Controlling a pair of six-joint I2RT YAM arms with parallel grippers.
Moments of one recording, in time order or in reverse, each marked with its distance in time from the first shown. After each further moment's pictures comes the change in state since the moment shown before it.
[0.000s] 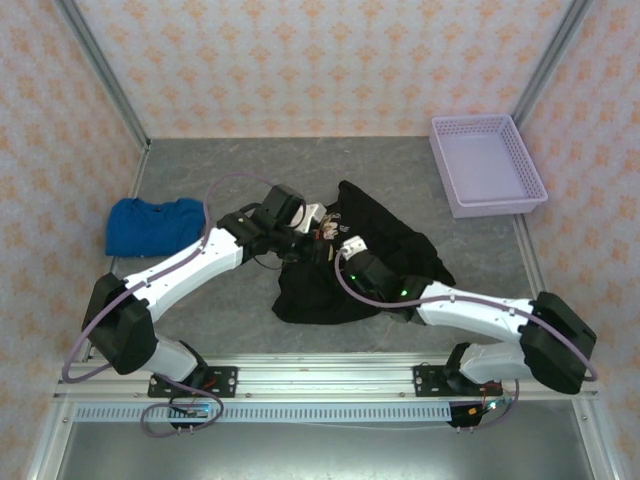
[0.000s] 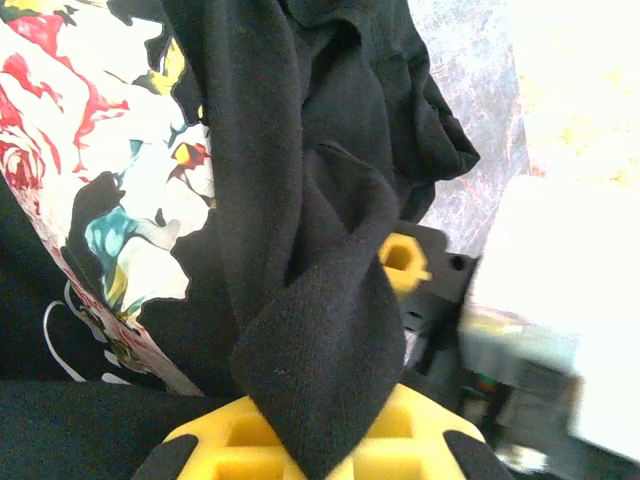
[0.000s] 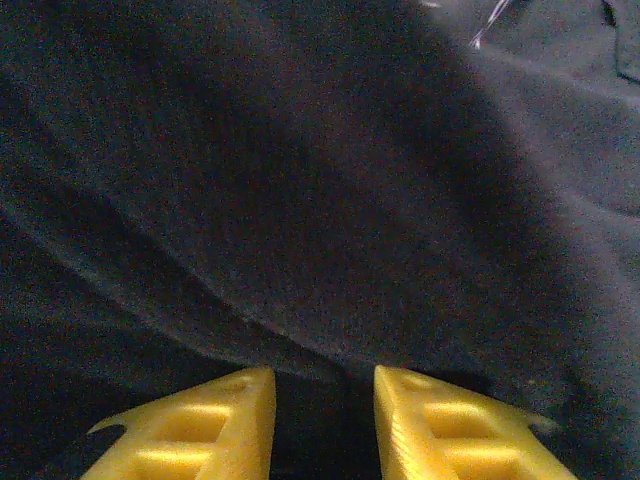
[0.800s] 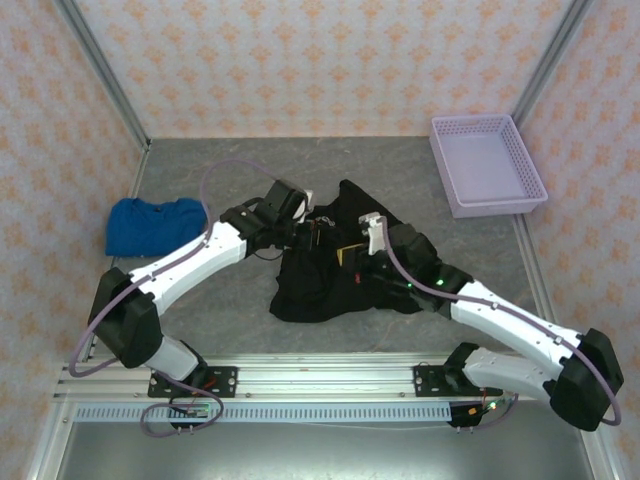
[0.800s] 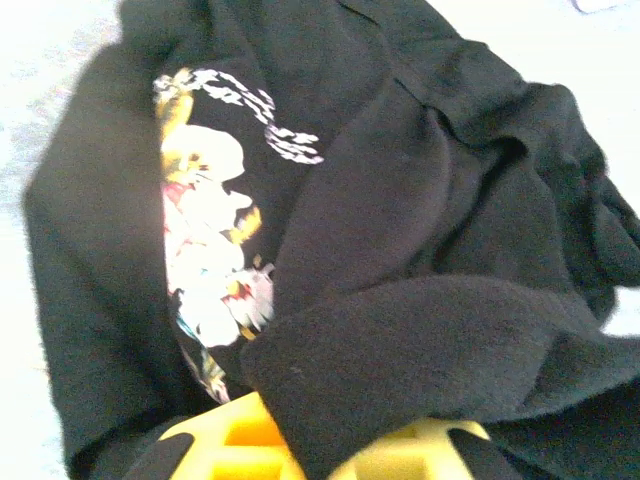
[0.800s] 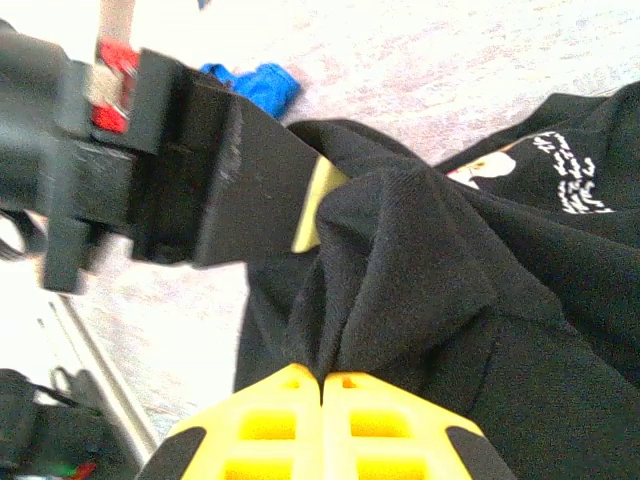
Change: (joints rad) left arm 0.015 0.046 0.050 -0.030 -0.386 0.123; right arm -0.216 -0.247 0.056 0.023 -0.512 0.218
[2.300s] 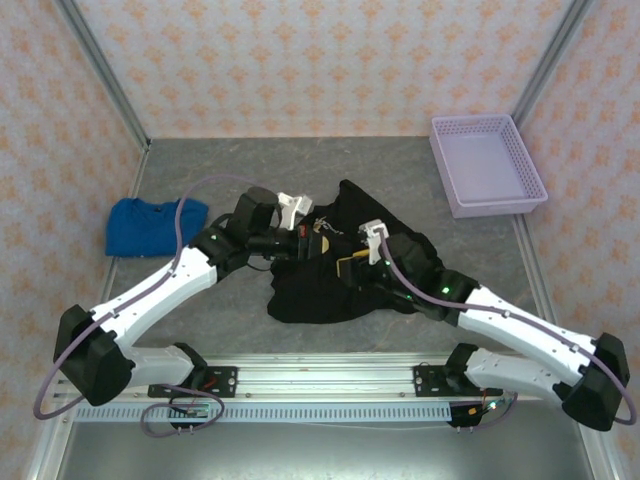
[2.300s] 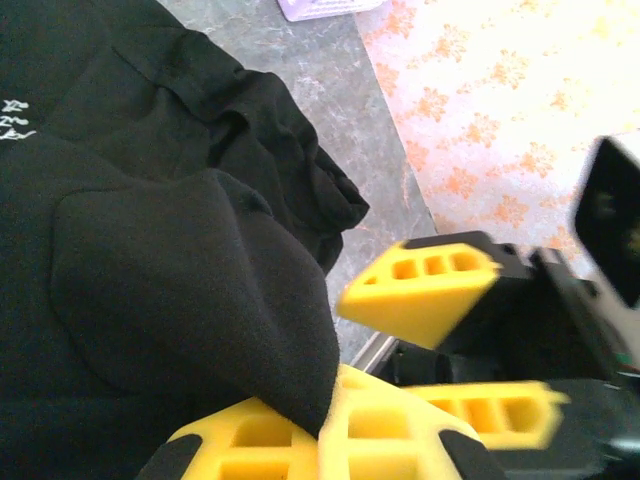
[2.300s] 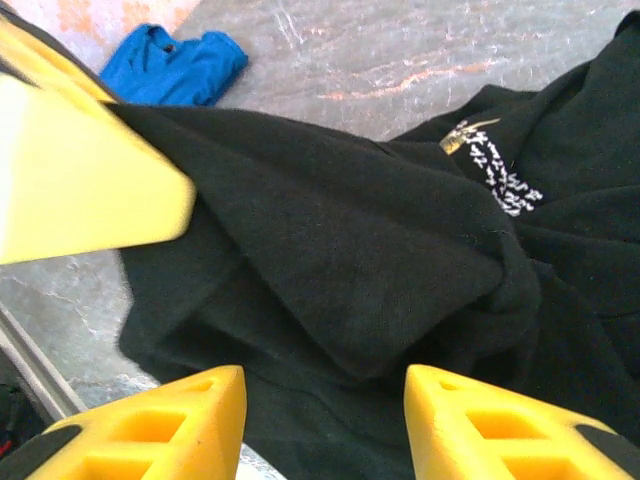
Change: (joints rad) left arm 0.017 -0.252 -0.197 0.251 0.448 -0.165; right arm 0.141 -0.037 0.053 -0.208 0.256 -0.079
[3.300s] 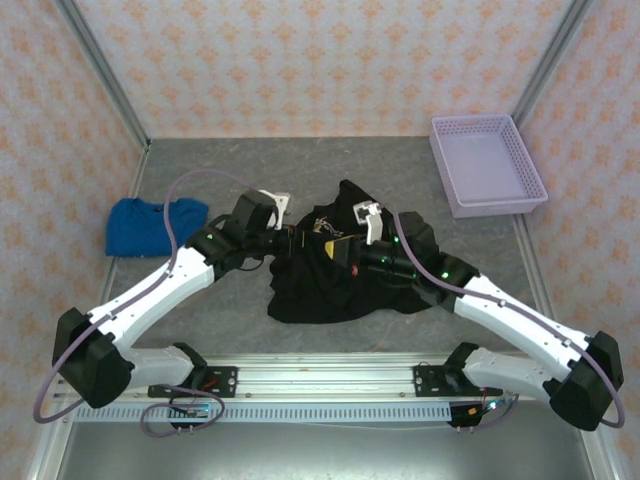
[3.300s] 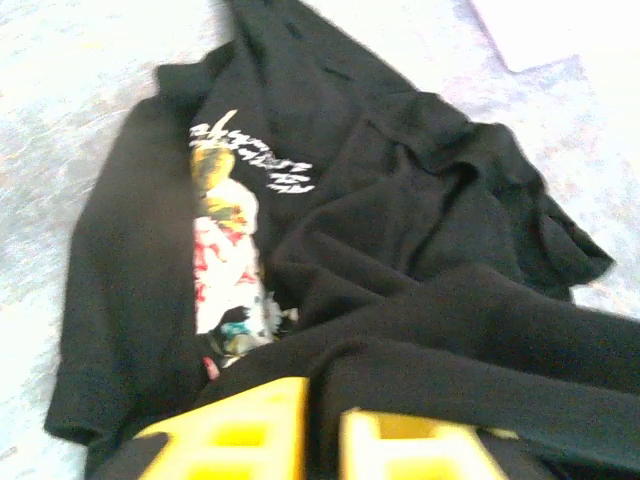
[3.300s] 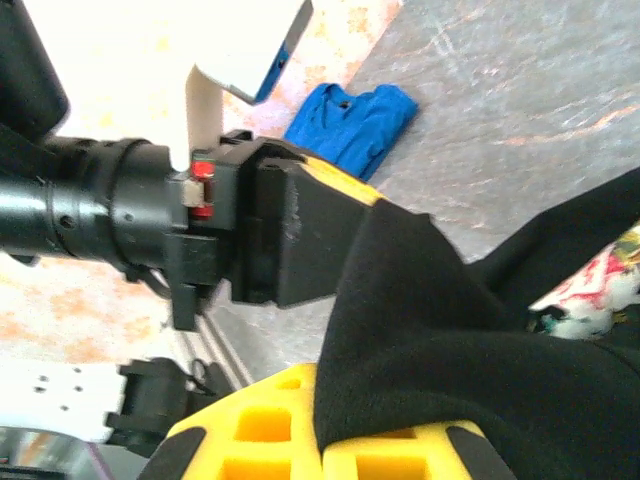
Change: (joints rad) left arm 0.027 -0.006 0.000 -0.155 -0.434 0.204; right arm -0.127 0.057 0.064 0.220 -0.415 0.185
